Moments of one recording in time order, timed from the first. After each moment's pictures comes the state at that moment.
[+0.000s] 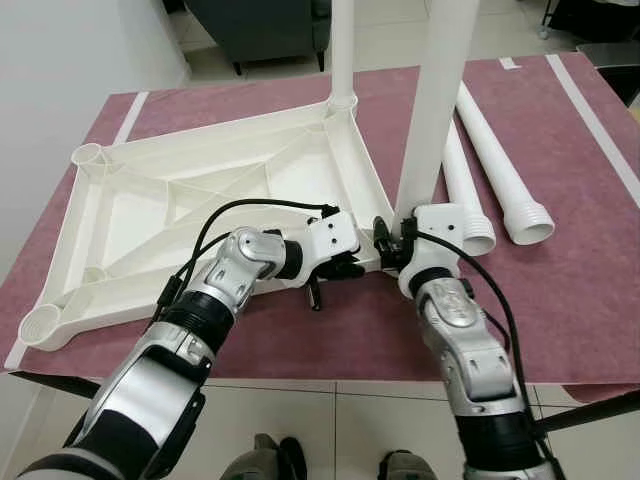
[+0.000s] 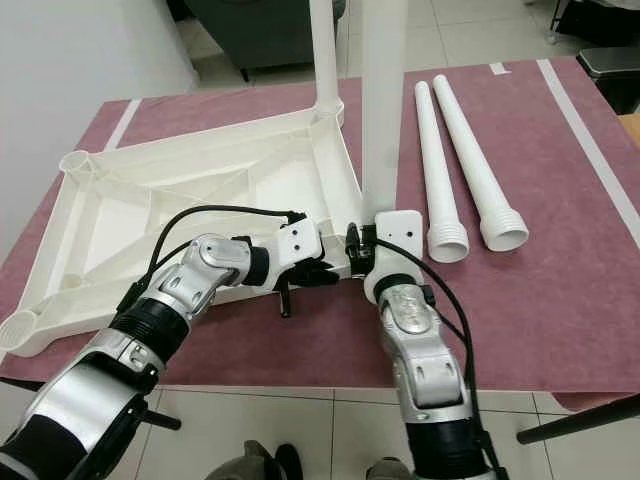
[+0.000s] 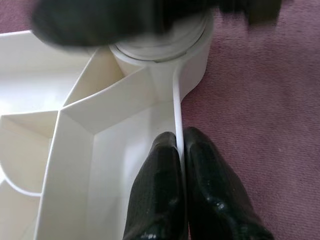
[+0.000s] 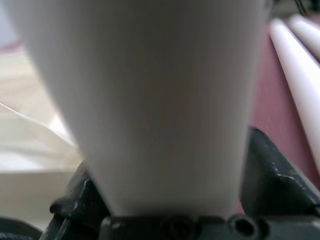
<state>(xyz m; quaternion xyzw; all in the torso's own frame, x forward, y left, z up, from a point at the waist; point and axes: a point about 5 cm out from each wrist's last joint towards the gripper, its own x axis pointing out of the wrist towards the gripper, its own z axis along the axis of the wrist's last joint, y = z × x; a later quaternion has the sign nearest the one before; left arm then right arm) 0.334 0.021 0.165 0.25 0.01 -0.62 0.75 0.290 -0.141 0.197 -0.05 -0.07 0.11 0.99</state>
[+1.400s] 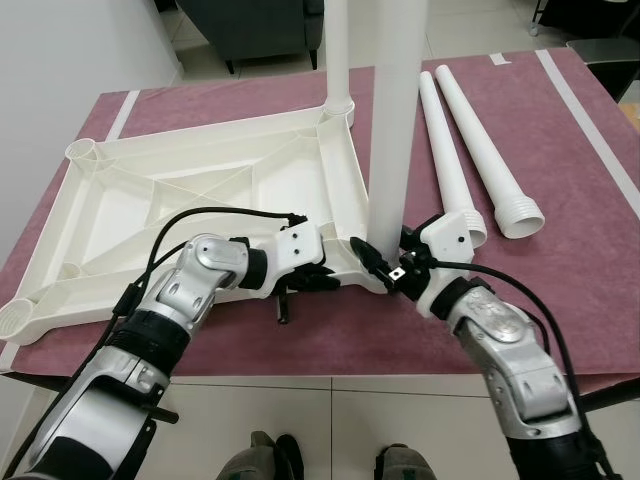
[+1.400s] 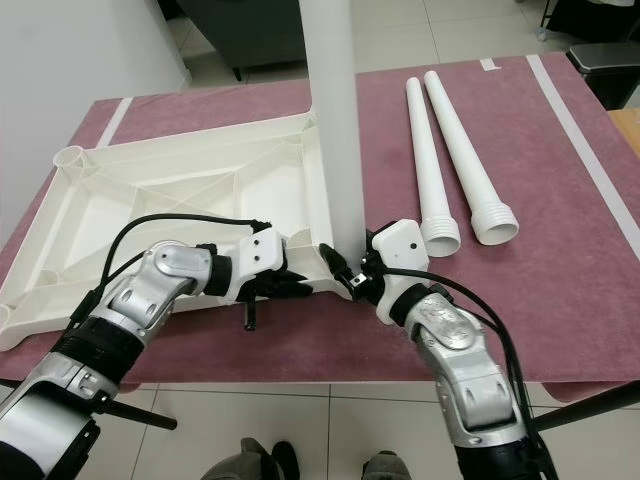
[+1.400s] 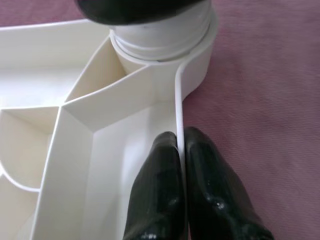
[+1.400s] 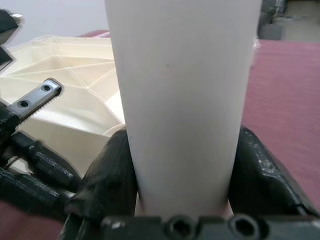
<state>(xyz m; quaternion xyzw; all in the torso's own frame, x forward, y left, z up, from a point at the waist) 0.324 0.044 0.164 0.24 0.02 -0.64 0.73 0.274 -0.141 0.182 -0.11 -0.04 0.19 0.97</state>
